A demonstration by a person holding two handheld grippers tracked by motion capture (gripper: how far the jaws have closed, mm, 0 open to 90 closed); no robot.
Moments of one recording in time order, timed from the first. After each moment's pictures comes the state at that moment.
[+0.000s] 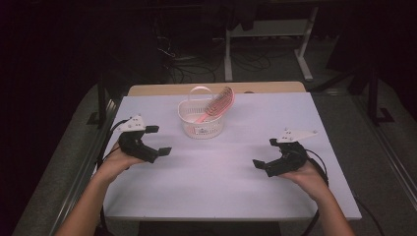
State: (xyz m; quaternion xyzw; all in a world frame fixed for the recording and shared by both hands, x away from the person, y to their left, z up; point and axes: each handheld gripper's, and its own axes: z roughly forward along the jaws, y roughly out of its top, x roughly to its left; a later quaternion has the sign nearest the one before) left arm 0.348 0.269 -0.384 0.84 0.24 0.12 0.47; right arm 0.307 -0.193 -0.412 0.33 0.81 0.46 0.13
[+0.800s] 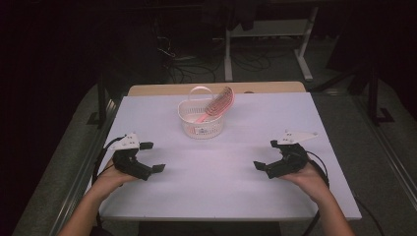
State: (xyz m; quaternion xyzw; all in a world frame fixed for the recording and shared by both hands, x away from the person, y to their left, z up) left arm 0.322 0.285 -0.414 0.84 0.26 0.10 0.46; right arm 0.305 -0.195 -0.417 0.34 0.81 0.46 0.13
